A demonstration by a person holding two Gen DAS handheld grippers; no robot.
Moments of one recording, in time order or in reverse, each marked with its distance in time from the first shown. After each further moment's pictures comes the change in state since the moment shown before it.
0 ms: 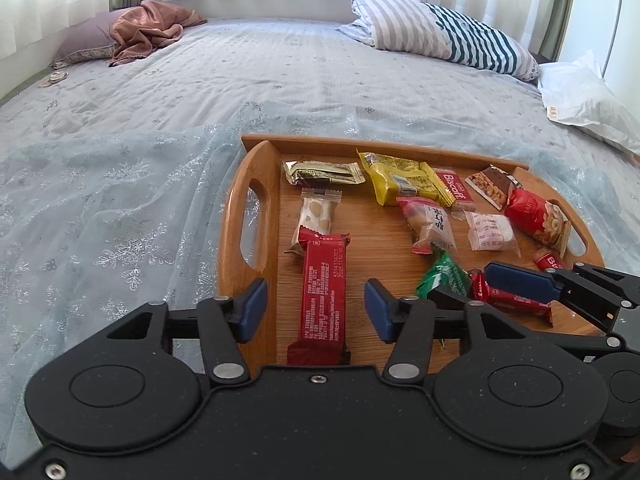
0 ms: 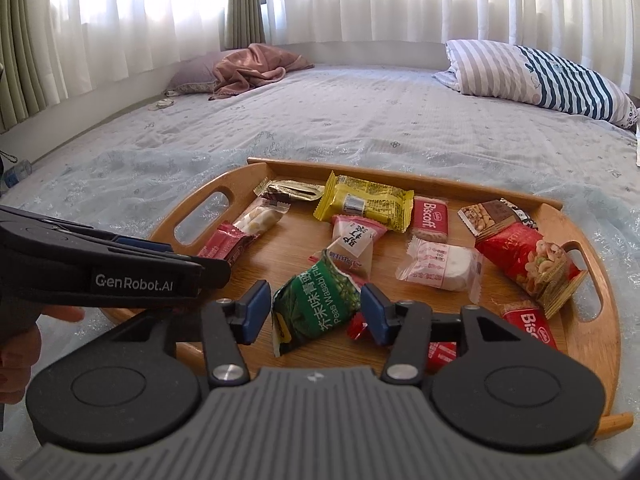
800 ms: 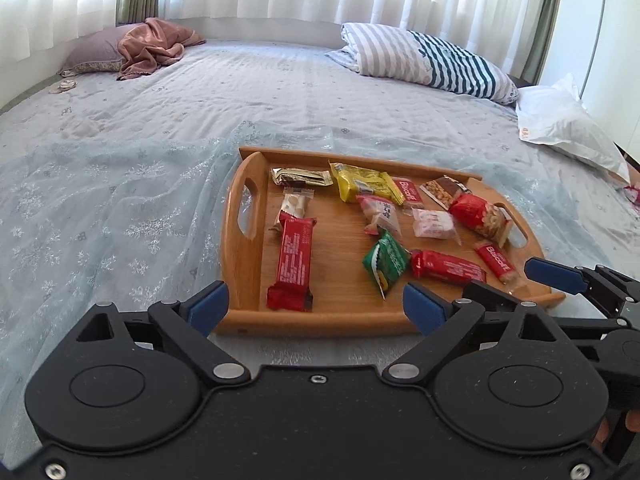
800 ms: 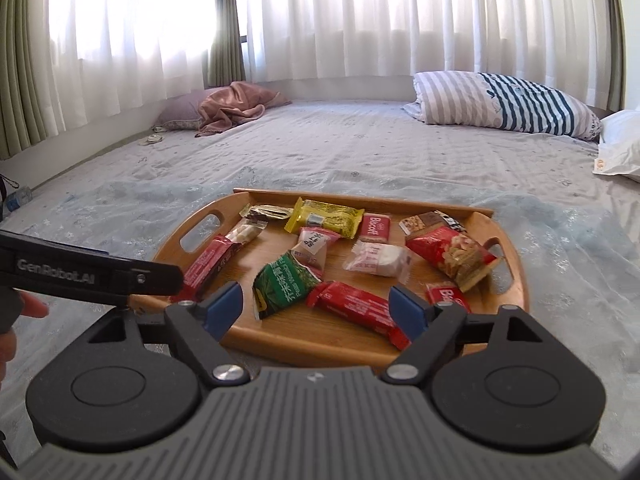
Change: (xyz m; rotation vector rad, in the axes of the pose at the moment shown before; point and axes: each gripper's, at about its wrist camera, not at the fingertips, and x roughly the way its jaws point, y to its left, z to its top) left arm -0.090 -0.012 -0.038 -0.015 -0.077 -0.038; right arm -0.086 -0.016 -0.025 0.035 -0.109 -0.063
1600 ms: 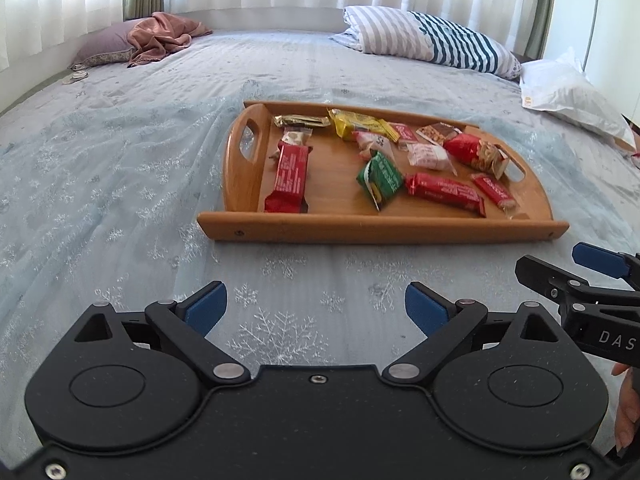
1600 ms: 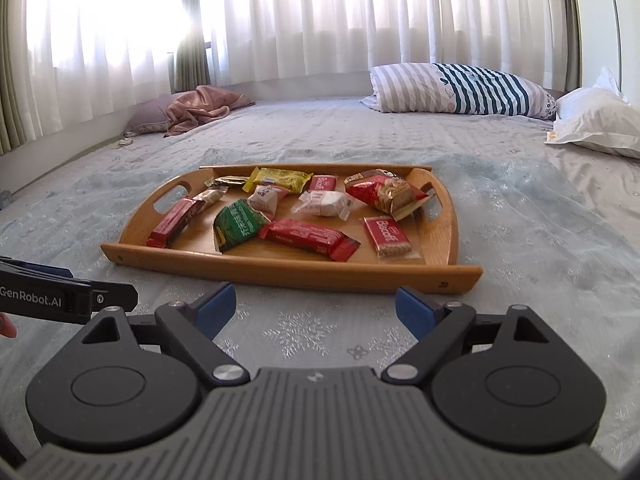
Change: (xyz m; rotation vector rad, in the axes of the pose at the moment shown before) left arm -0.012 -0.017 -0.069 0.029 0.034 0.045; right arm -0.044 -0.022 -0.060 0.060 -0.012 -0.091
